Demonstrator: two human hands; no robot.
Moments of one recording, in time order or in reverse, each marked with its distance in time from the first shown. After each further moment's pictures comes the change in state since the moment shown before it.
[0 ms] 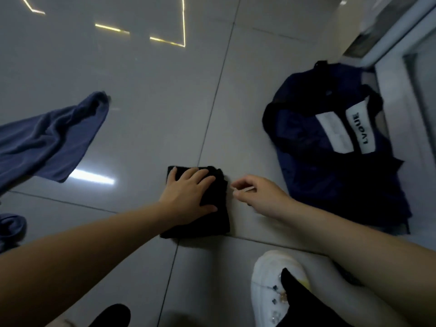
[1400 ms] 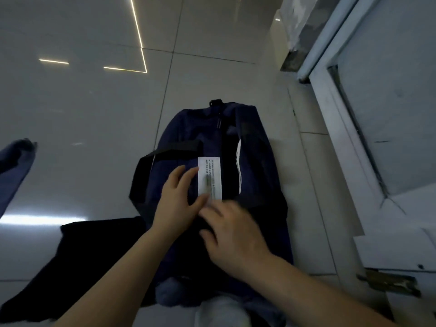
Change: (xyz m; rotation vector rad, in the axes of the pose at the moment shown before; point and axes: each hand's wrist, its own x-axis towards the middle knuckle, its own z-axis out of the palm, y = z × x) left_hand 0.082 0.083 -0.016 -0.722 0.447 -0.057; right_hand -0.042 0.026 -0.029 -0.620 0.338 -0.319
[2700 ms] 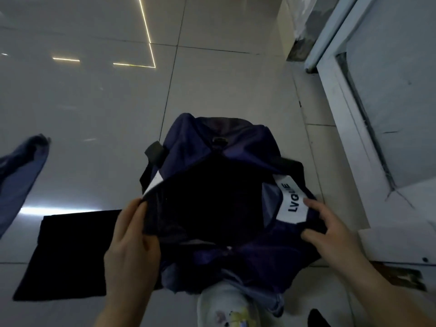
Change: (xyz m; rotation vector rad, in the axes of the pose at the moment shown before) left_hand -0.106 0.028 -0.044 0.225 0.446 -0.156; right_hand -0.090 0.094 -0.054 0.919 0.135 0.774
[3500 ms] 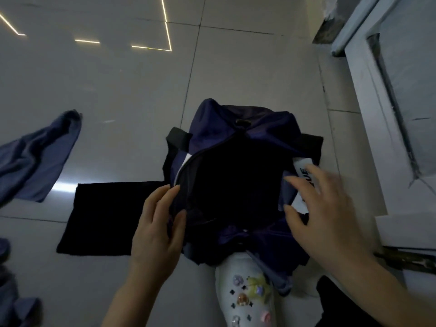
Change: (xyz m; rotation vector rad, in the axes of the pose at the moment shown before) left_hand -0.026 -0.036 -0.015 -0.153 -0.171 0.184; right_hand -0.033 -0.021 0.043 -0.801 0.233 -0.680
